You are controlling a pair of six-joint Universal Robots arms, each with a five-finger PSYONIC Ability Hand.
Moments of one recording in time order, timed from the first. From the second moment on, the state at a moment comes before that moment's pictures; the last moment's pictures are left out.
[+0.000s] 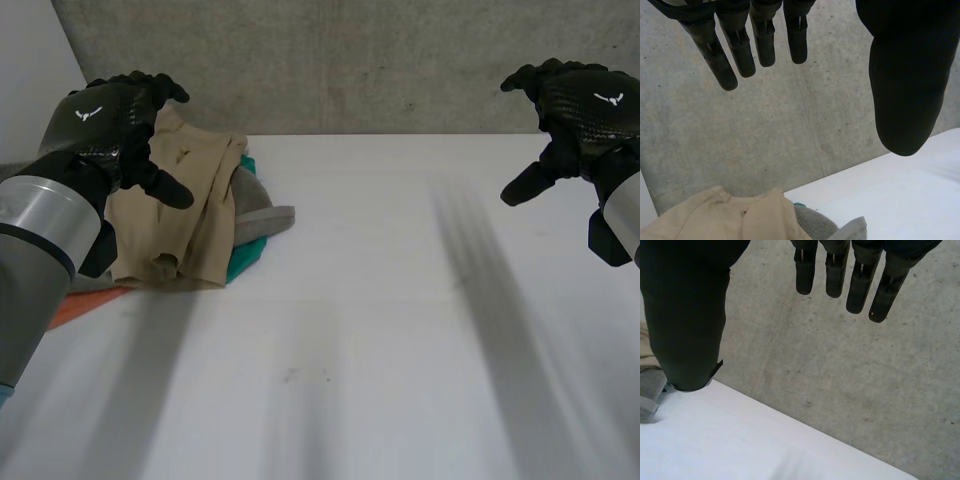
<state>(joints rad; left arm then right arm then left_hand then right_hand) 4.31 -1.56 -1.60 3.22 -1.62 3.11 1.86 -1.59 1.58 -0.04 1.48 3.10 0.34 0.33 0.33 0.33 0.14 0.25 0.30 0.30 0.30 0.17</state>
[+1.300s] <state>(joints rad) 4.24 -2.14 -1.26 3.55 -1.68 3.52 1.85 -1.53 1.57 -0.07 1.47 2.99 1.17 1.19 1.19 1.20 0.97 0.19 0.22 0.21 0.23 0.07</state>
